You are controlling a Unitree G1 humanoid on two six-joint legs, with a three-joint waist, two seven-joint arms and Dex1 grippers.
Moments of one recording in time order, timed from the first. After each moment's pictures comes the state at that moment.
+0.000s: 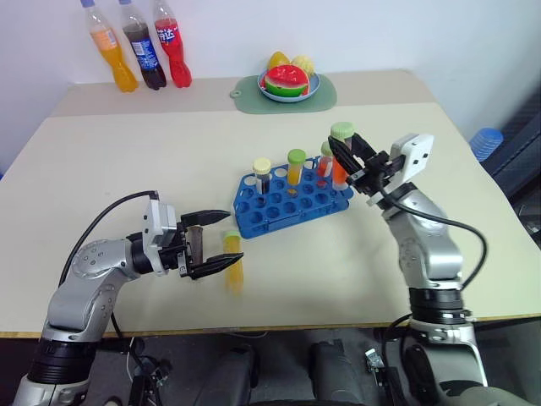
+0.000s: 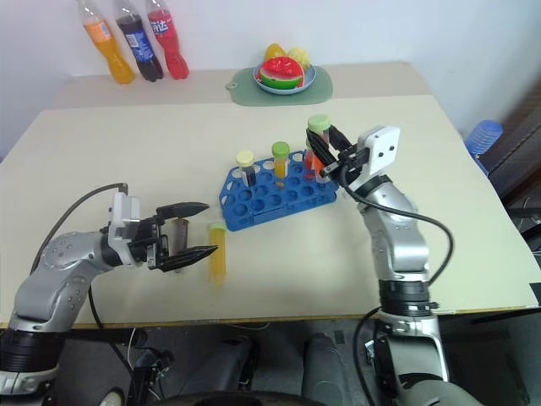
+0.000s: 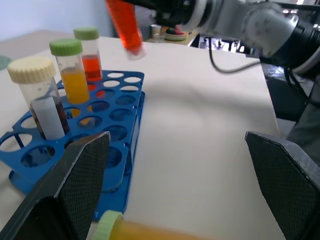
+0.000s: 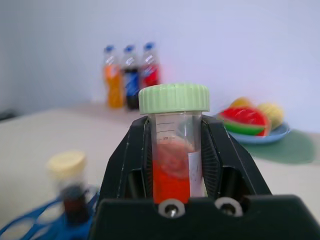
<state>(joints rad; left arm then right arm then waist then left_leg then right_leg) -0.14 0.63 0.09 -0.24 -0.58 0.23 -1.14 -0.48 -0.21 -0.12 0.04 0.27 0.04 0.51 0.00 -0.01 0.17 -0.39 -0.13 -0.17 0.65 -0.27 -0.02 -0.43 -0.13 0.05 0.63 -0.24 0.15</state>
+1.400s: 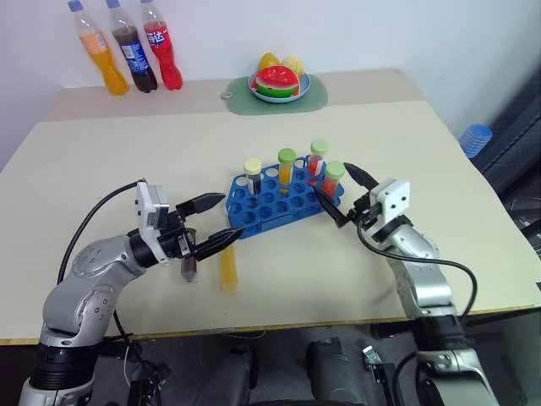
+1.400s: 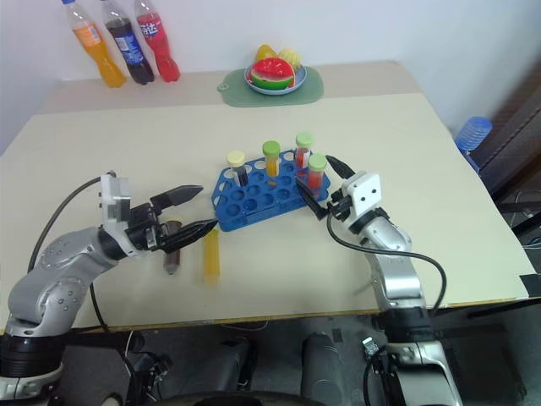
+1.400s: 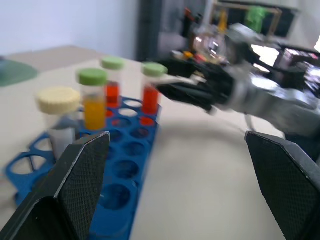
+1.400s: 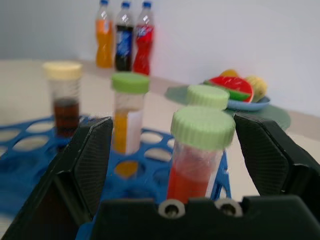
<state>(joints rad) -0.13 0.58 0.15 -0.36 -0.76 0.44 -0.88 -0.26 -0.33 -0.03 -0.03 0.20 -0.04 0.55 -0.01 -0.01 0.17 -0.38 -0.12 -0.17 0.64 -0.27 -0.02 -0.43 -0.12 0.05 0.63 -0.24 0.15</state>
